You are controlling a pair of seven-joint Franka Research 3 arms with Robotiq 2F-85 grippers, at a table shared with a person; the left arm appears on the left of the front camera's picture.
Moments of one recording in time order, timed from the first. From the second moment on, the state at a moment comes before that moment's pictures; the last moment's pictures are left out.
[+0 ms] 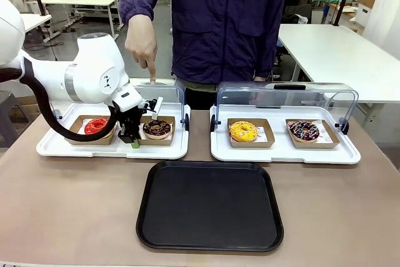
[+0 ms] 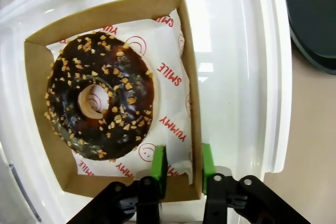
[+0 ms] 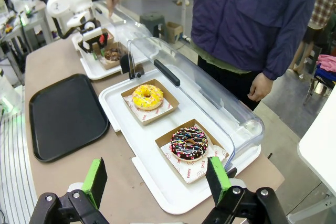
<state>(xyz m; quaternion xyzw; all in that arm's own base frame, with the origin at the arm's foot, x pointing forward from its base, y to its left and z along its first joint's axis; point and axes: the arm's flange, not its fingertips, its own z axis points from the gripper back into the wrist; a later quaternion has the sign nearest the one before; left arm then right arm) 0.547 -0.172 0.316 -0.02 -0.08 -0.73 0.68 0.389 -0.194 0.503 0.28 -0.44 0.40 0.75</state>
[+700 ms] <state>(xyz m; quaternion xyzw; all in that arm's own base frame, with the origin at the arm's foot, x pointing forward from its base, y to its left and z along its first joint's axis) 0.552 -0.170 0.317 -0.04 -0.05 -0.72 0.69 0.389 -0.194 0.503 0.28 -0.44 0.40 0.75</state>
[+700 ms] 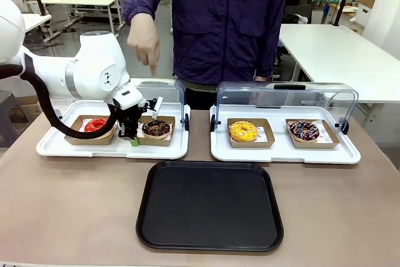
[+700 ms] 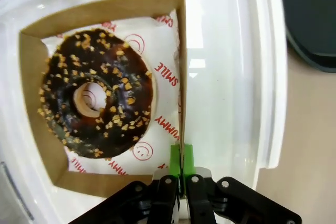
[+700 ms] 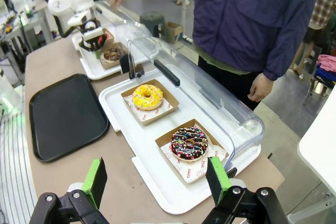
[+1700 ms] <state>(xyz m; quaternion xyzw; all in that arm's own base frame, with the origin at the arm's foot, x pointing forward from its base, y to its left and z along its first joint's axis) 0.528 -0.189 0.378 0.00 -0.10 -0.72 0.68 0.389 -0.194 0.502 0.28 -0.44 0.40 0.75</state>
